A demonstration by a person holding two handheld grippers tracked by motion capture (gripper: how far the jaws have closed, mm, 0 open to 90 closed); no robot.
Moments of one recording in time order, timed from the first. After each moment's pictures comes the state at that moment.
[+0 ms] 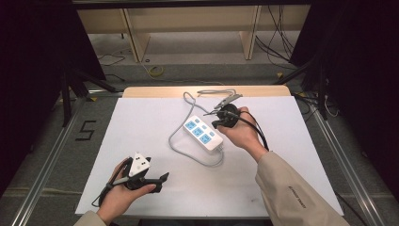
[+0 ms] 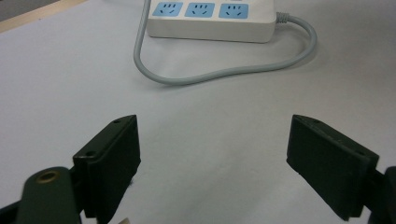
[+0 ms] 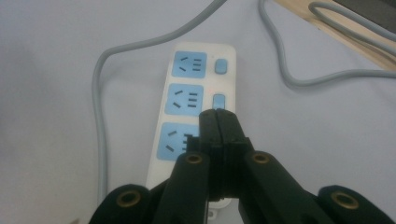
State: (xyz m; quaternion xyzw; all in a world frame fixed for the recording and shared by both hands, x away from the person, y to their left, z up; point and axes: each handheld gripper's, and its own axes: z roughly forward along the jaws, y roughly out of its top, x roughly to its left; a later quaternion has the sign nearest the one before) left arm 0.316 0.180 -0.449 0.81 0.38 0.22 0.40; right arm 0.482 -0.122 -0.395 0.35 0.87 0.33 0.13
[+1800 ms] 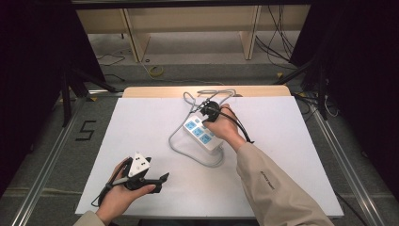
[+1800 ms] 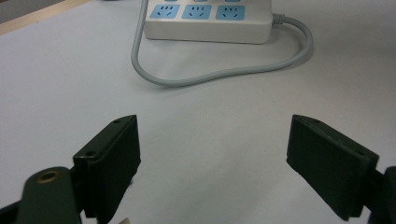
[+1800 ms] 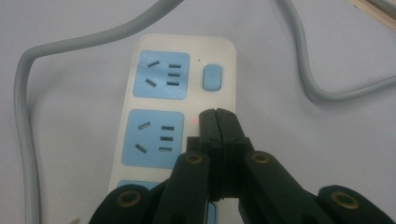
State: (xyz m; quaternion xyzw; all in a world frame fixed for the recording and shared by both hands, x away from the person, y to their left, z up) left arm 0.315 0.181 -0.448 0.81 0.38 0.22 0.40; right arm 0.538 -0.076 -0.437 0.36 0.89 0.26 0.12
